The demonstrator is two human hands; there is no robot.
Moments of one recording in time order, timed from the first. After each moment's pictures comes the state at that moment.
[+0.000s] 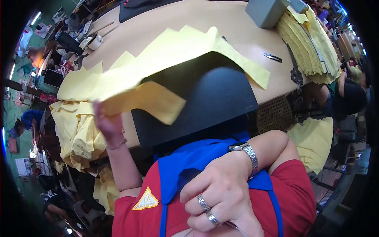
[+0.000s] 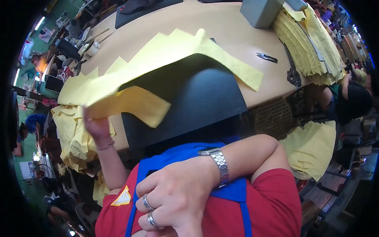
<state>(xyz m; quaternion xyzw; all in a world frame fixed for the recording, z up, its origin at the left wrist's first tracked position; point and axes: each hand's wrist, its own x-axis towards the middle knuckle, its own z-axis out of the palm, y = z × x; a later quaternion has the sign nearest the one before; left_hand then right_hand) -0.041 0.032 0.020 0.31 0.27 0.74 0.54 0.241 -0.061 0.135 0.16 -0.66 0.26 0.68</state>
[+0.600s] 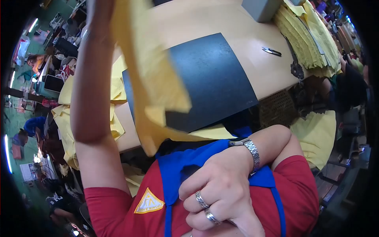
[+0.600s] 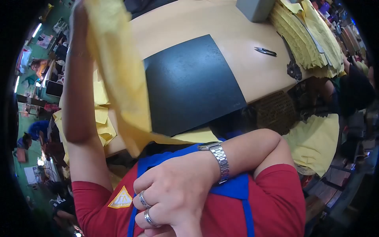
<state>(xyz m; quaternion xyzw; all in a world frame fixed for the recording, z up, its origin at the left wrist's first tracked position) 0.071 0.197 0.193 0.40 0.33 0.72 0.47 0.250 -0.060 0.134 0.15 -0.68 0.26 0.67</state>
